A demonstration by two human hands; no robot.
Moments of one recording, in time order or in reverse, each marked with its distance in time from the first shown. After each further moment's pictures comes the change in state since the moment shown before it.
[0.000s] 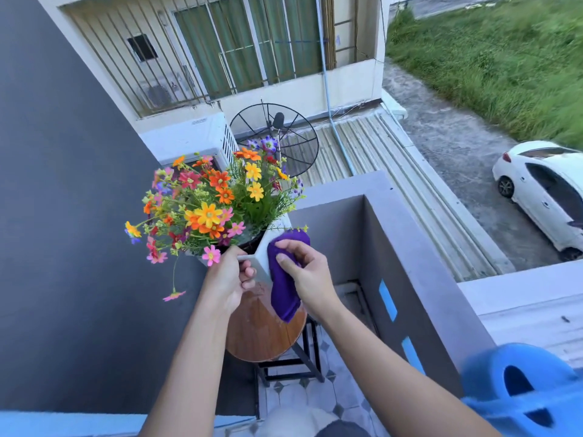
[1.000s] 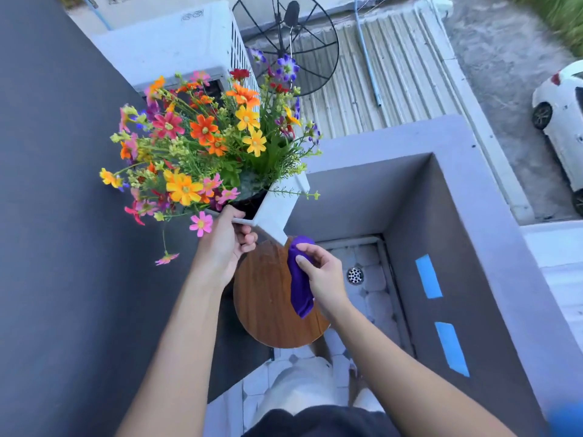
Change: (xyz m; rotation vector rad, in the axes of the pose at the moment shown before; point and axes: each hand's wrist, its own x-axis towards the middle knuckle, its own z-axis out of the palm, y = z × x) left_hand 0.161 0.038 -0.037 -0.022 -0.018 -0.067; right_hand 0.078 0.153 0.034 -0.102 0.166 0.470
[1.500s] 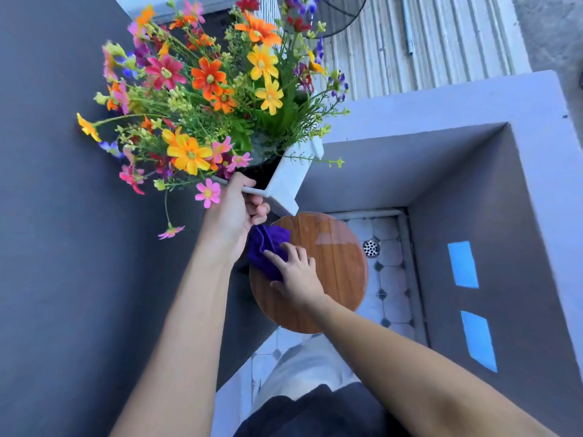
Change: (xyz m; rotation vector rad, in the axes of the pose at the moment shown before) left_hand 0.064 0.004 -0.028 -0.008 0.037 -0.023; right_hand 0.037 0.113 0.078 -1.368 -0.475 -0.302
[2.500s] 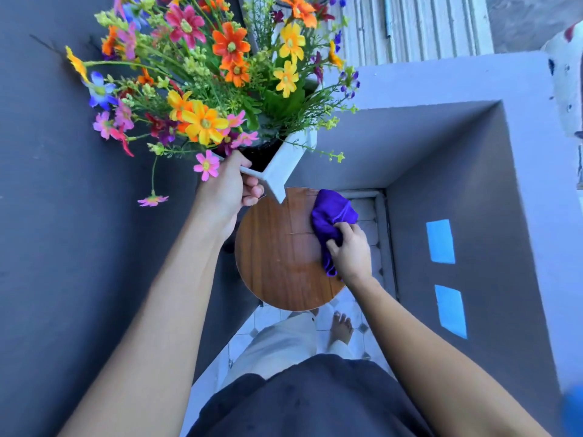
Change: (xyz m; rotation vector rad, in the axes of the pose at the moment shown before) left_hand 0.019 -0.025 -0.027 0.110 0.005 -0.016; right_hand -0.039 0.089 -0.025 0.293 0.352 0.504
